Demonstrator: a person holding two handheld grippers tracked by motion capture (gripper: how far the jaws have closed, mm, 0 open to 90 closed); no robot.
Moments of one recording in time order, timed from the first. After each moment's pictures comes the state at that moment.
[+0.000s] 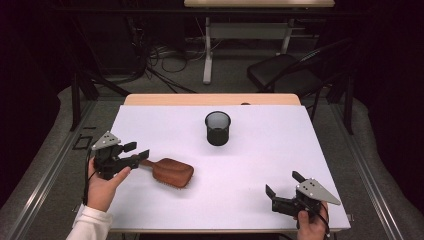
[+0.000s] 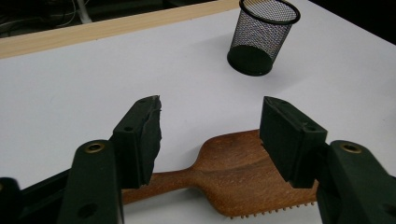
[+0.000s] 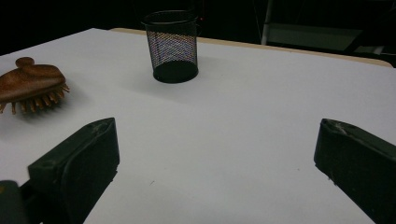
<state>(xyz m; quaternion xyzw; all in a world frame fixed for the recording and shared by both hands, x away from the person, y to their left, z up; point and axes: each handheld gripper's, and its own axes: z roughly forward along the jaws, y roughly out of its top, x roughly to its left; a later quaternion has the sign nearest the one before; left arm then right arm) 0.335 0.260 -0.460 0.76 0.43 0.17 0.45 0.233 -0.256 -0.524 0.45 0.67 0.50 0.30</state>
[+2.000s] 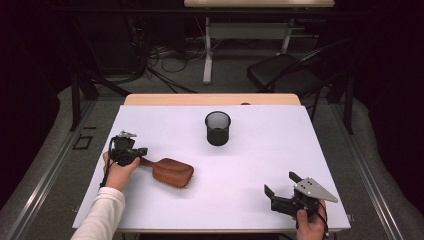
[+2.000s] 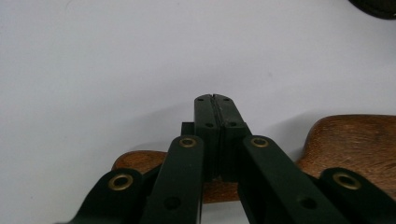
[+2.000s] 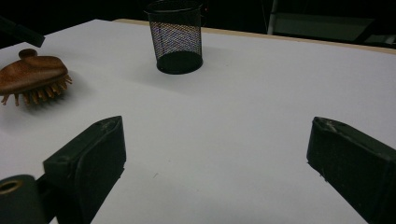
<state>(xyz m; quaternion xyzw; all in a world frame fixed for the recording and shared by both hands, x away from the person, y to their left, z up) 0.400 0.256 -0.527 0.77 0.53 0.14 0.32 0.236 -0.255 -0.528 0.45 0.69 0.49 0.29</state>
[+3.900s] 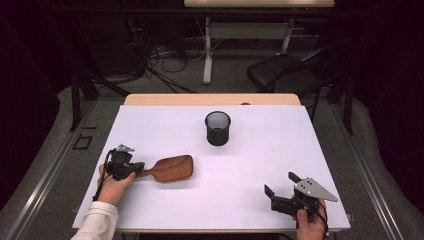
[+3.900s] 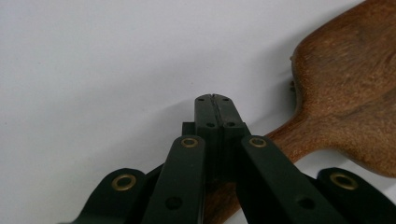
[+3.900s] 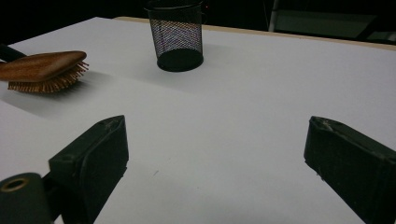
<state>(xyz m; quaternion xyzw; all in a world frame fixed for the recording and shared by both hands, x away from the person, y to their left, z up) 0.366 0.268 -0.545 0.80 0.51 0.11 0.30 0.237 -0.255 -0.529 0.45 0.69 0.49 0.28</state>
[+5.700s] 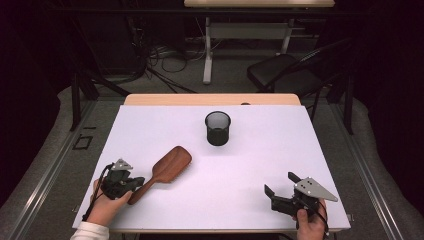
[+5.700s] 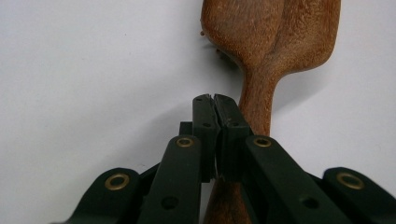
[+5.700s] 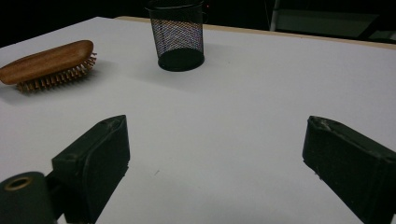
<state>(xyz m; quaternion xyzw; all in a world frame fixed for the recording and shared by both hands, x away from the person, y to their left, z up) 0.311 0.263 -0.535 0.83 0.46 0.11 0.31 0.237 -0.255 -0.529 0.45 0.69 0.49 0.28</state>
